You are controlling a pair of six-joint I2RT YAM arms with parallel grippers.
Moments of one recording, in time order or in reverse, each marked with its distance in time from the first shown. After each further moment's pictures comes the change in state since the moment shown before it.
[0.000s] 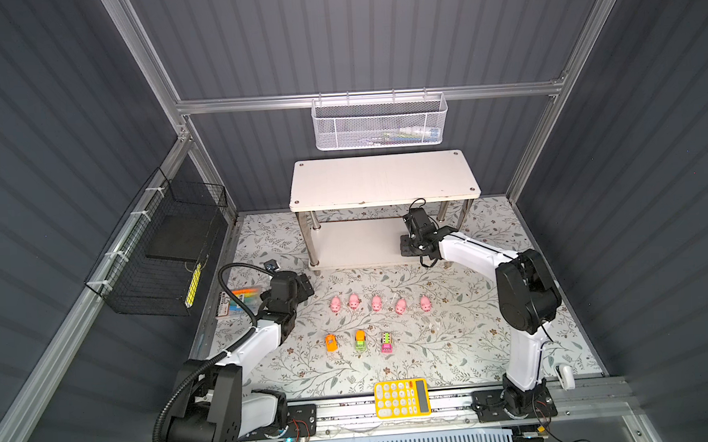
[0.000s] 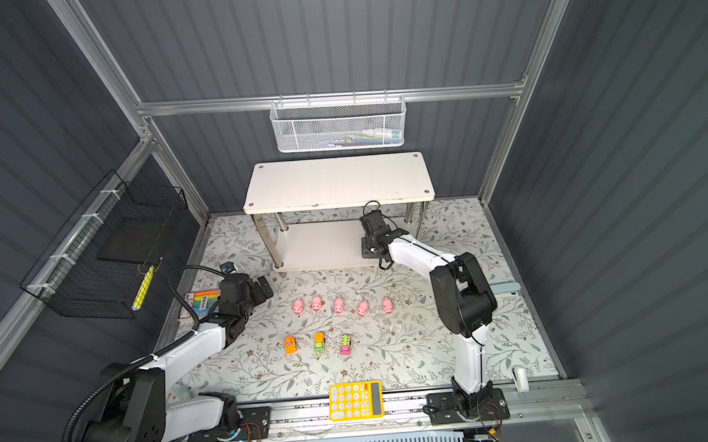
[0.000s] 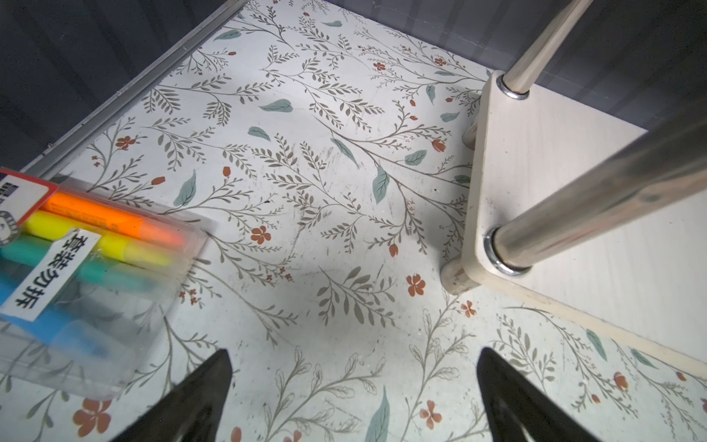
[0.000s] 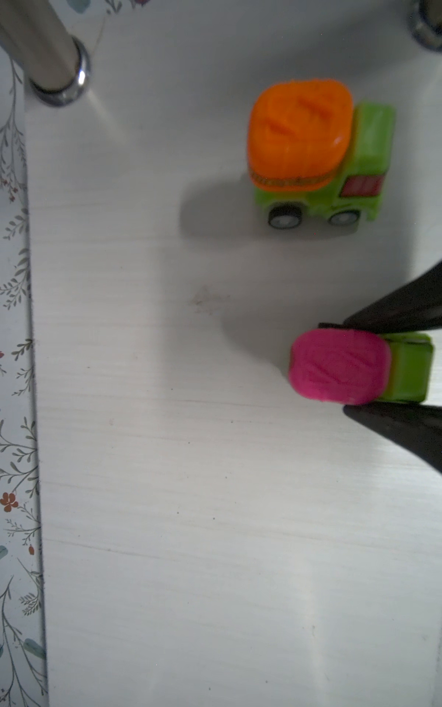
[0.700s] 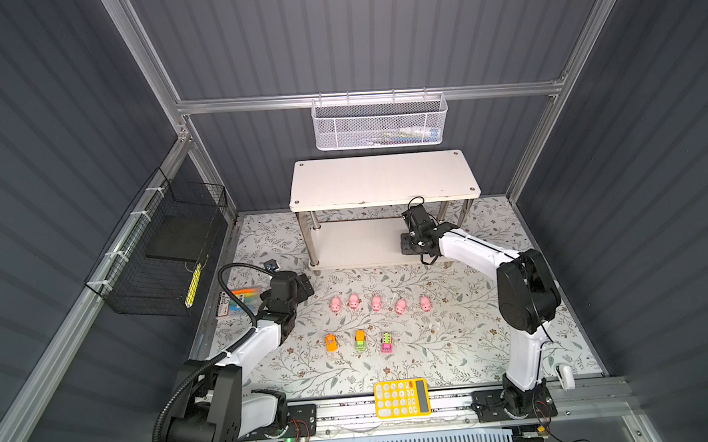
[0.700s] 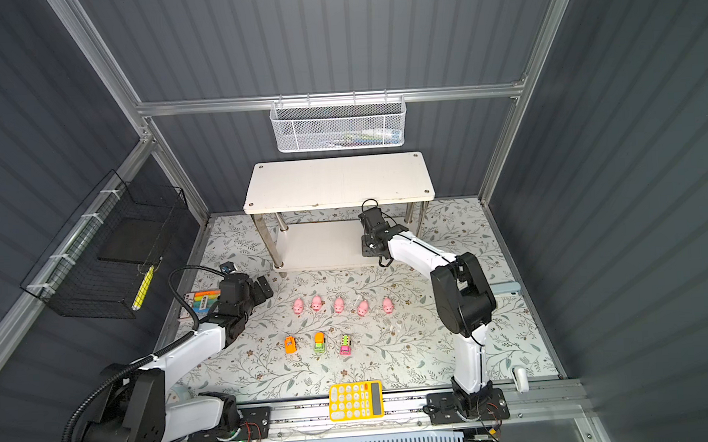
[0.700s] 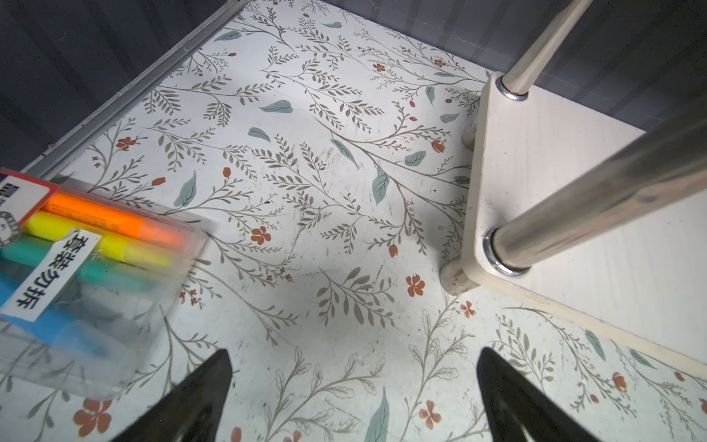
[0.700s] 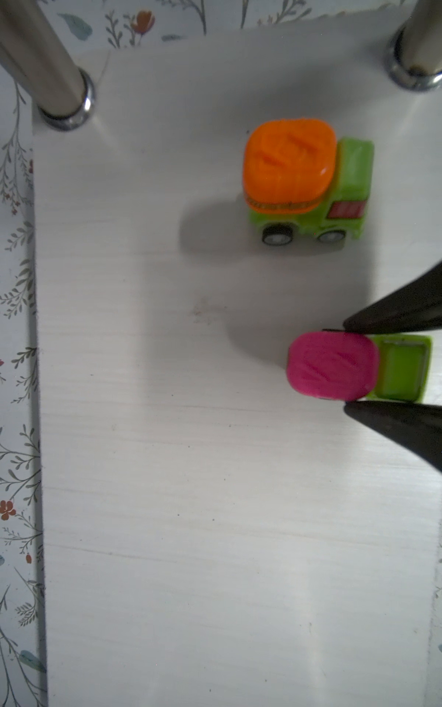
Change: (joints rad) left arm 0.000 -0.002 0.000 0.000 0.000 0.000; right arm 0.001 0.005 0.048 -0.075 0.009 0.010
